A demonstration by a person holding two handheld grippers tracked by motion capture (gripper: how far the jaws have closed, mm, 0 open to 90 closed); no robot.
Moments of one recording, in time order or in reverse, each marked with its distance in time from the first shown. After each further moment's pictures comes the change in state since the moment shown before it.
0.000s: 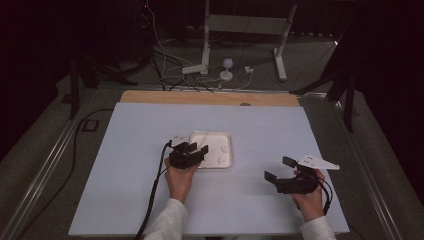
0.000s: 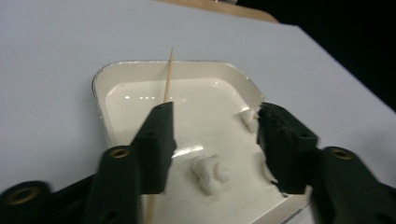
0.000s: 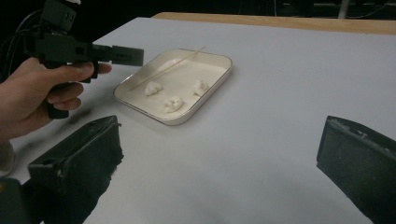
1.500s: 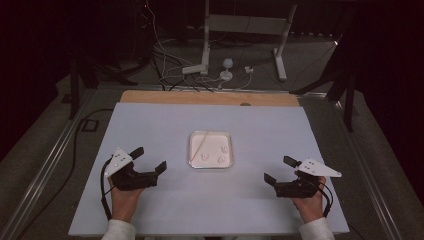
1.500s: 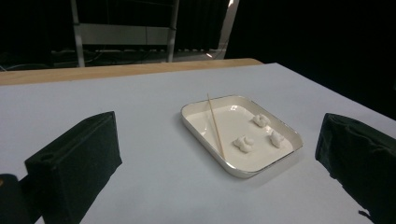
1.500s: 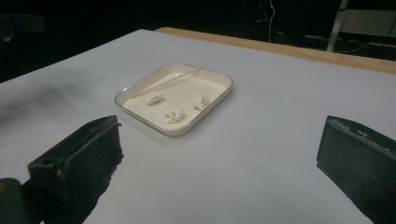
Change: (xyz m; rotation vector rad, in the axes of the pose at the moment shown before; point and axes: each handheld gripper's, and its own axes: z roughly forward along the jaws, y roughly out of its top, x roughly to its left) left arm 0.054 -0.016 -0.153 -0.229 -0.012 0.209; right arm 0.012 -0.003 -0.007 -0.081 -0.024 -0.099
